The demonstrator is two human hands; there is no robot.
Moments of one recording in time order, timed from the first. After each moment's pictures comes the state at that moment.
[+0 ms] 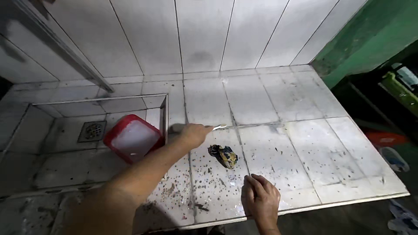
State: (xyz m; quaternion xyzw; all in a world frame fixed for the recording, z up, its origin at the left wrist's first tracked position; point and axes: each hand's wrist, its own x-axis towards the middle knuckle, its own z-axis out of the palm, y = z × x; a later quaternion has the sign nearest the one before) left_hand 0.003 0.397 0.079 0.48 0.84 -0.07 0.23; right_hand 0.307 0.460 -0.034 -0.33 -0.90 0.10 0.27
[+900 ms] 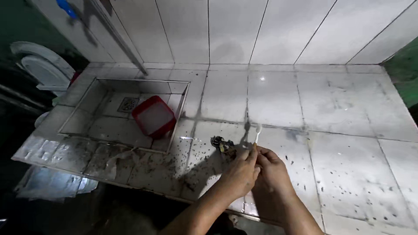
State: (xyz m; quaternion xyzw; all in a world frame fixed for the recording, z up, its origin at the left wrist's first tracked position) left_hand 0.204 0.438 0.082 0.32 0.84 0.33 0.29; right_hand 0.251 0.553 0.048 -0.36 -0.66 0.66 0.07
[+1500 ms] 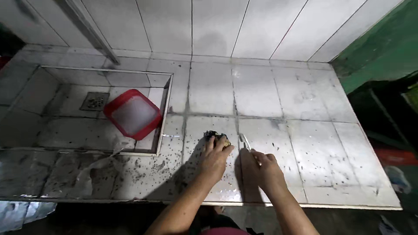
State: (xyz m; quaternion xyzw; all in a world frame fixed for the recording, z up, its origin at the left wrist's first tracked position) left_hand 0.170 0.388 0.029 0.38 0.89 0.20 0.17; right_hand 0.286 0.531 0.049 -0.34 -0.91 0.23 -0.02
